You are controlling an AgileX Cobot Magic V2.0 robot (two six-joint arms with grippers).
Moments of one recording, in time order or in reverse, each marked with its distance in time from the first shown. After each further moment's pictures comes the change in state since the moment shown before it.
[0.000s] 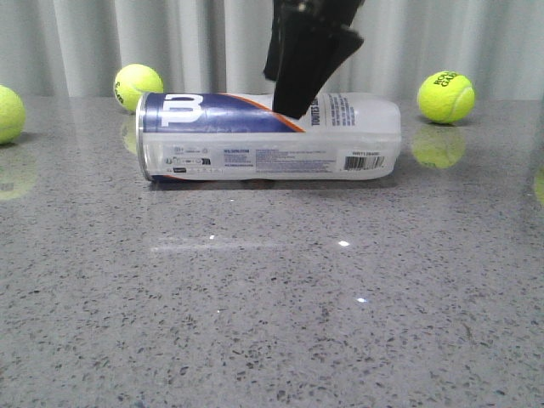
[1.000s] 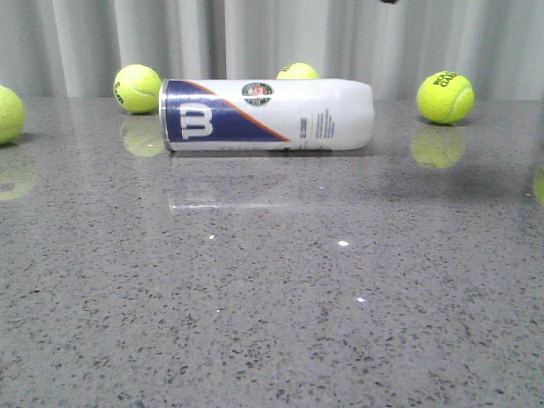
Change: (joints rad) left arm 0.000 0.000 0.000 0.000 0.000 0.000; right arm -0.031 -0.395 0.307 -0.152 -0.110 1.209
